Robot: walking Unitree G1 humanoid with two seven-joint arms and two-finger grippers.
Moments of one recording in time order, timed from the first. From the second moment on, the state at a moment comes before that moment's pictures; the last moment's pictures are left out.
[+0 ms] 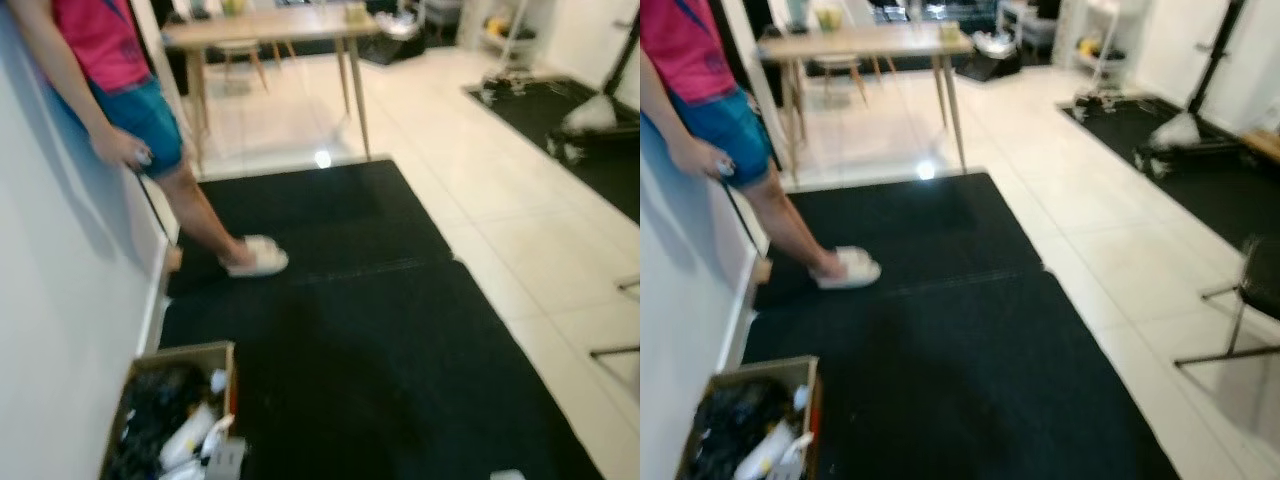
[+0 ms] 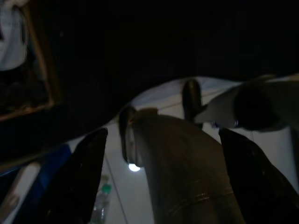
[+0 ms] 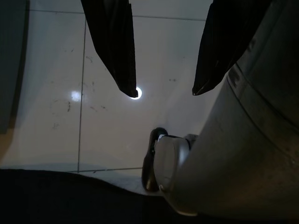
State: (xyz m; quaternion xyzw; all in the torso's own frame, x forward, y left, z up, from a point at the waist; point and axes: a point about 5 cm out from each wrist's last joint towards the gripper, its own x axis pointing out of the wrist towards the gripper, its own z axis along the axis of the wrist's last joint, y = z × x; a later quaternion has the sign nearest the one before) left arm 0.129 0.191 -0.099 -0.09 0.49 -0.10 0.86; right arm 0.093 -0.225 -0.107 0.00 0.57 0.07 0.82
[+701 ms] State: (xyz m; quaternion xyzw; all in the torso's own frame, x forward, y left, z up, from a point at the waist) left arm 0.133 0.197 -0.098 -0.08 0.49 -0.07 0.87; right arm 0.109 -0.226 -0.102 -0.01 0.55 0.07 0.83
